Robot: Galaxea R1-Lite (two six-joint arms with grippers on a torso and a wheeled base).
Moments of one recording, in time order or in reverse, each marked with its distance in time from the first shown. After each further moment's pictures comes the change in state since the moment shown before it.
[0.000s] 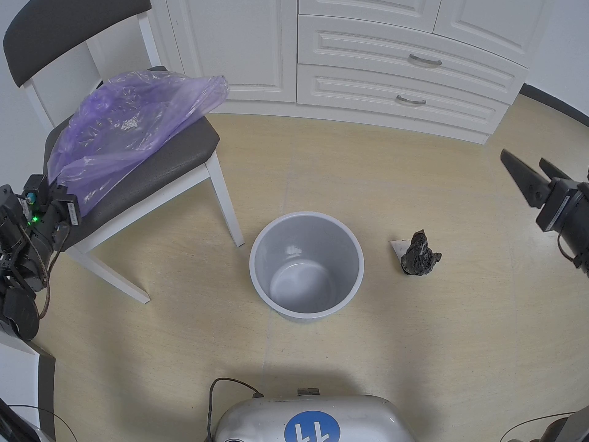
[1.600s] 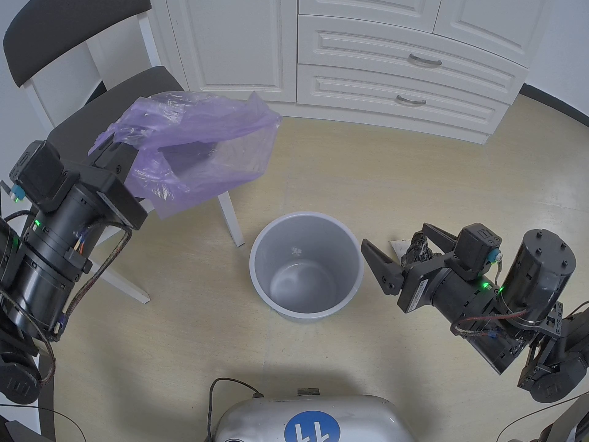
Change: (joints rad) left arm -0.714 -0.261 0.021 -0.013 0.041 -0.167; right arm 0.294 0.488 0.066 -0.363 -0.093 0.021
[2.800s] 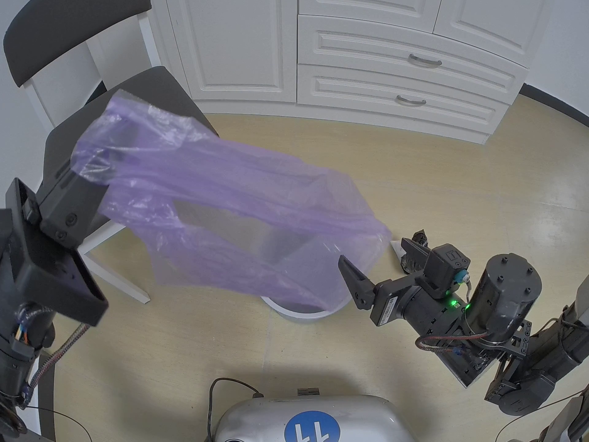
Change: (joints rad) left arm -0.323 -0.182 0.092 0.002 -0.001 0.091; right arm 0.030 0.159 0.013 -0.176 -0.028 -0.010
